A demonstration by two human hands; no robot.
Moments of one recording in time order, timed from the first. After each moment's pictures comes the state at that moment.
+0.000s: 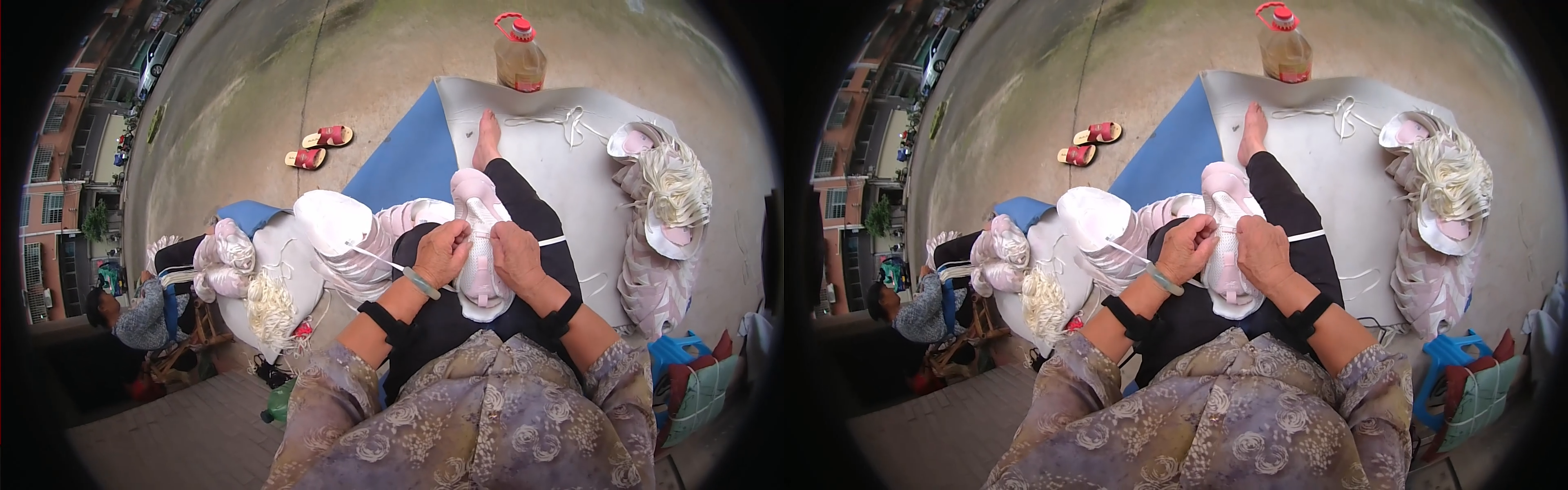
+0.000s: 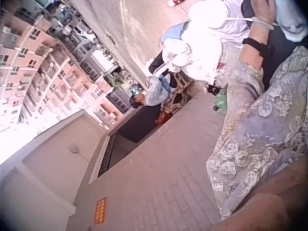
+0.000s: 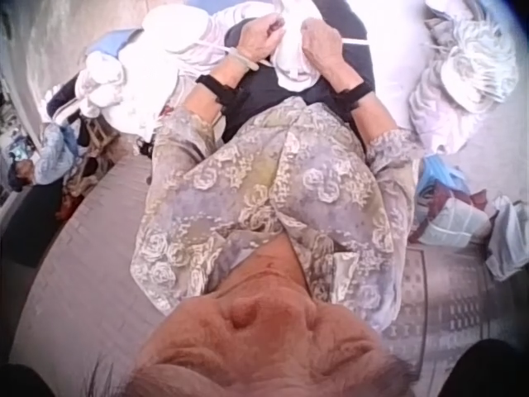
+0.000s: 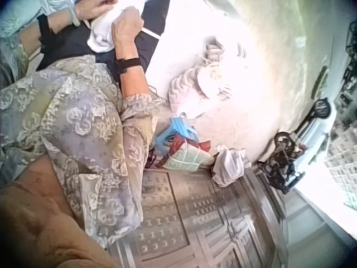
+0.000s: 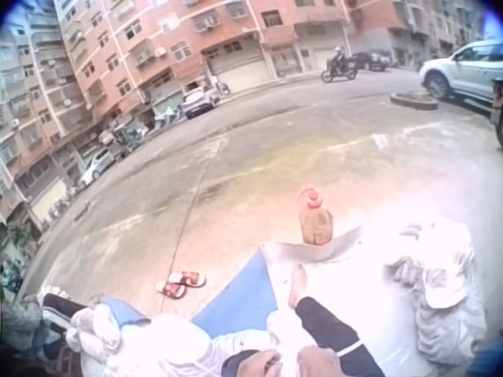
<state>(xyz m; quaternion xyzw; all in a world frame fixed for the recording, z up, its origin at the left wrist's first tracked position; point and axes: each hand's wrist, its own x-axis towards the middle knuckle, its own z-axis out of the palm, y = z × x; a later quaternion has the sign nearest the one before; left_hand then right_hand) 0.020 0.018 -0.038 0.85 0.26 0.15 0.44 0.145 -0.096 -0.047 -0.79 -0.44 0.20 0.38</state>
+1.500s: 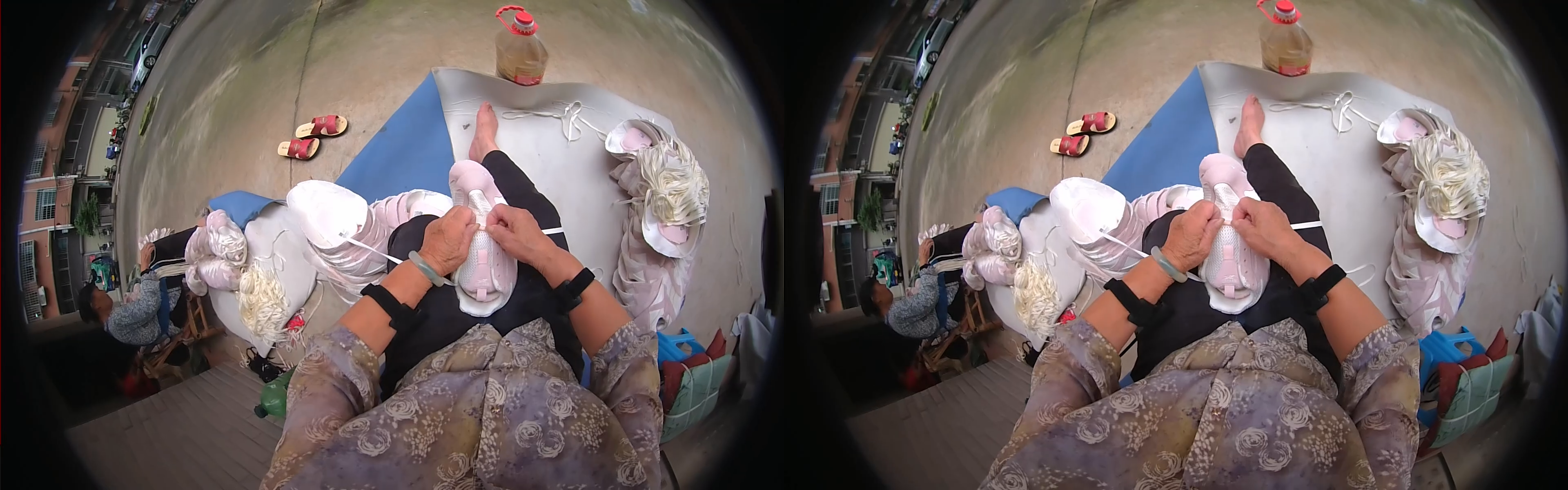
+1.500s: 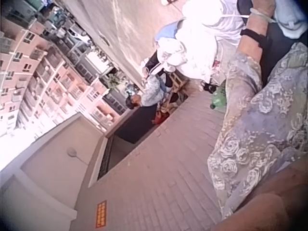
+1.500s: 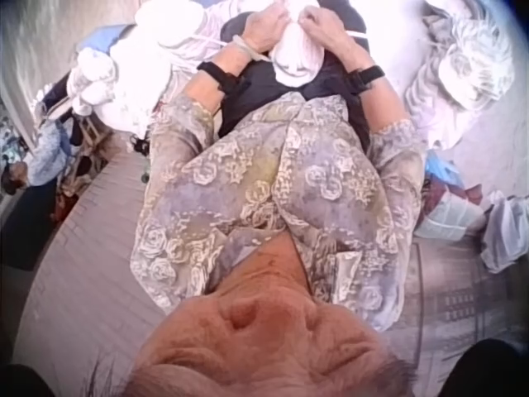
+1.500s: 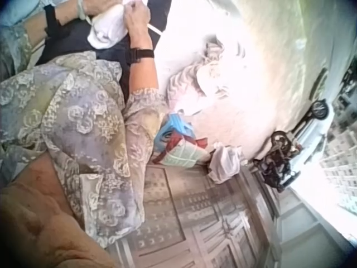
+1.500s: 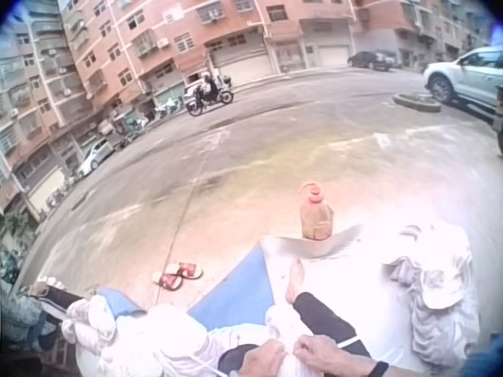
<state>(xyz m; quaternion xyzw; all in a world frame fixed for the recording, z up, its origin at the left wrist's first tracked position) 0.034 0.022 -0.046 0.89 0.21 0.15 0.37 0.177 -0.080 -0.046 -0.72 -0.40 0.44 0.37</state>
